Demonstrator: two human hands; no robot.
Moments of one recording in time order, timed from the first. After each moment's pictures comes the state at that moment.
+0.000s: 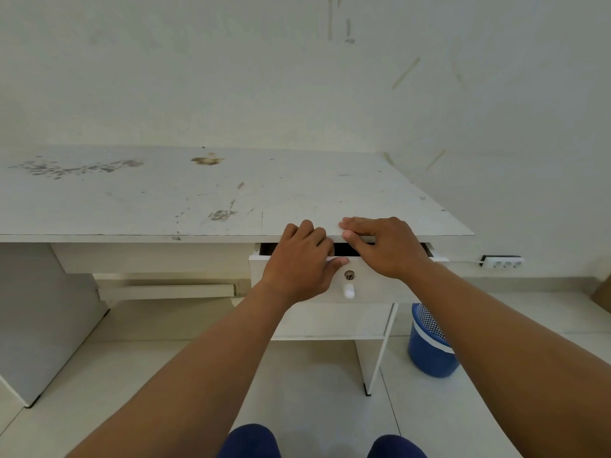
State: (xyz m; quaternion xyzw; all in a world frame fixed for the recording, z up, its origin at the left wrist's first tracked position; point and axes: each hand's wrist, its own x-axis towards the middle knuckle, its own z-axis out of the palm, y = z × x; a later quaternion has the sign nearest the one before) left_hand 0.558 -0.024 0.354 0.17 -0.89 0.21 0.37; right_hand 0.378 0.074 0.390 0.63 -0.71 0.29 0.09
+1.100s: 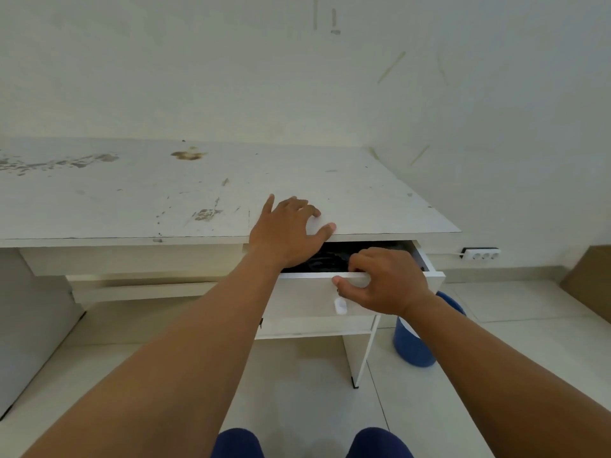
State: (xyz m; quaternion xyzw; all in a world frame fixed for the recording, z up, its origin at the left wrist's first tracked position) left_hand 0.543 -0.053 0.395 0.31 -0.92 -0.01 0.24; right_hand 0.392 0.112 0.352 0.66 -0.67 0.22 0.26
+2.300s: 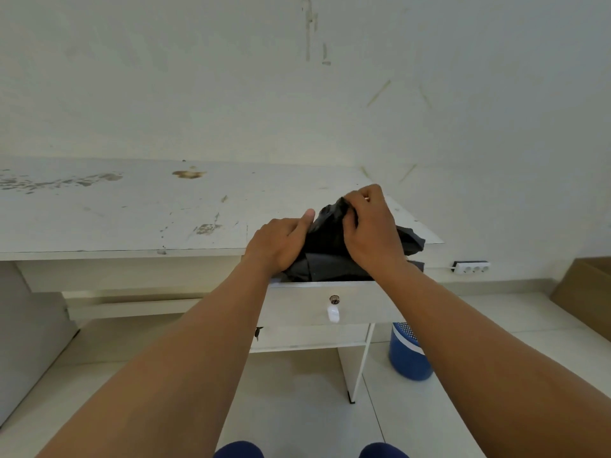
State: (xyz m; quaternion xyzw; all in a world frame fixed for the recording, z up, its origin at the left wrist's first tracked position) left_hand 0.556 -0.032 0.415 0.33 -0.87 -0.23 0.30; right_hand 0.421 0.086 0.436 0.53 -0.71 0.41 0.22
